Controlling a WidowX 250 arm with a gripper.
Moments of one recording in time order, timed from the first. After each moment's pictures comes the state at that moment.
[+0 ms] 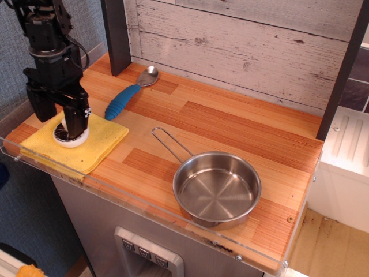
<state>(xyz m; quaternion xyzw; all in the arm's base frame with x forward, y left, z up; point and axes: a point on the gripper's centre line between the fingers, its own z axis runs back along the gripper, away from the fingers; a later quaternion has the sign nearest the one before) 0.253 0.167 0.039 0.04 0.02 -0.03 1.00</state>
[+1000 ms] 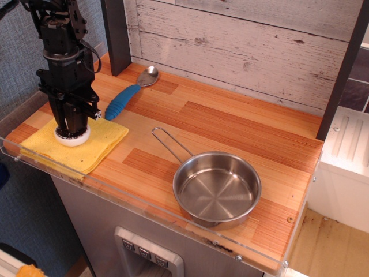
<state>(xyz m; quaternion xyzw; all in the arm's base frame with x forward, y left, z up) 0.257 0.160 0.031 0.05 0.03 -0.05 1.00</state>
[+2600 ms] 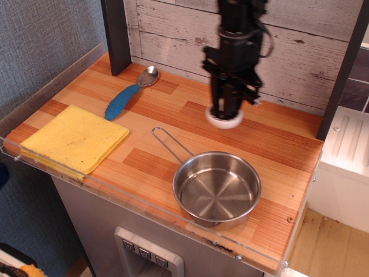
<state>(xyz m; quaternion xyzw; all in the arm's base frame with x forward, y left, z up) 0.371 -0.040 0.048 0.01 -0.02 -0.25 0.97</state>
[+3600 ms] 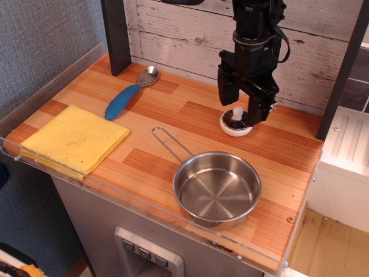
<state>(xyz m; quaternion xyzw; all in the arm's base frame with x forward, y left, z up) 0.375 -0.045 0.048 0.00 -0.05 -0.25 0.97</state>
